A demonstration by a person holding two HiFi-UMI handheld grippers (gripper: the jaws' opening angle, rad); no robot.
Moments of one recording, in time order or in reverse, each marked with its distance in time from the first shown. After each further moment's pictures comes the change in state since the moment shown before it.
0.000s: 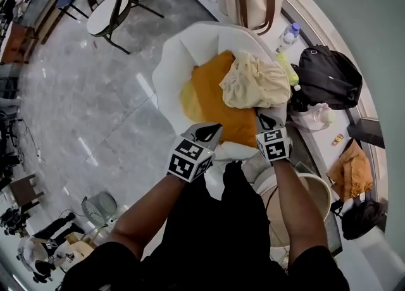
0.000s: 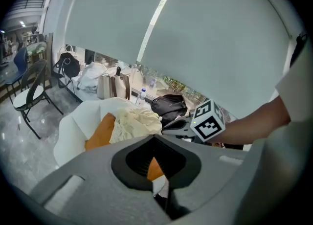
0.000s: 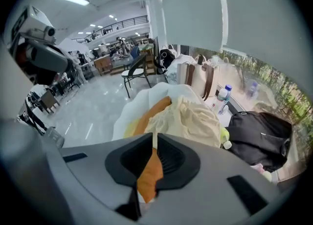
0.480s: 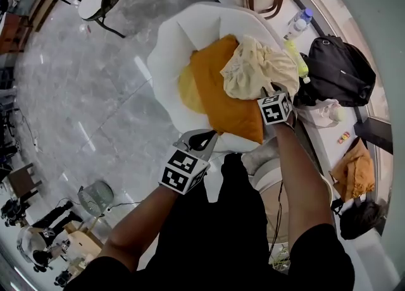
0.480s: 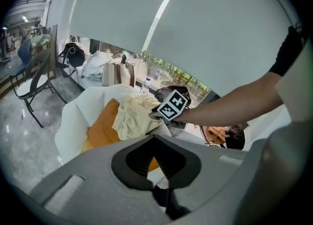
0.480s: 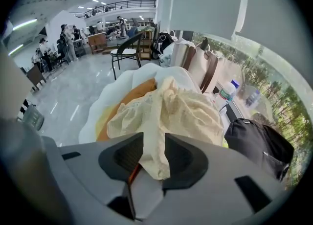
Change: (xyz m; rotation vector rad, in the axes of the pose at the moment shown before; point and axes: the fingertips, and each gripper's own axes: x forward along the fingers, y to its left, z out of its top) left arm 0.014 0.013 -0.057 -0.048 0.074 0.021; right arm 0.123 -0.079 -0.013 -0.146 0.145 -0.148
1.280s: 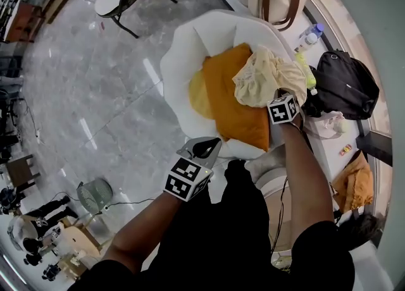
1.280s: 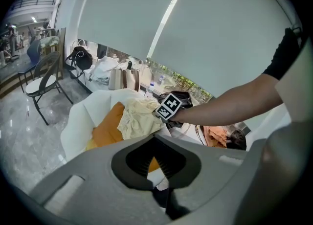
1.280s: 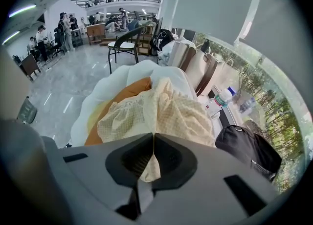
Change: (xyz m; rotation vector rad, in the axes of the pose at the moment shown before) left arm -0.037 0.001 -0.003 -0.039 -0.051 0.039; right arm 0.006 -0.016 0.013 -0.058 0.054 -0.082
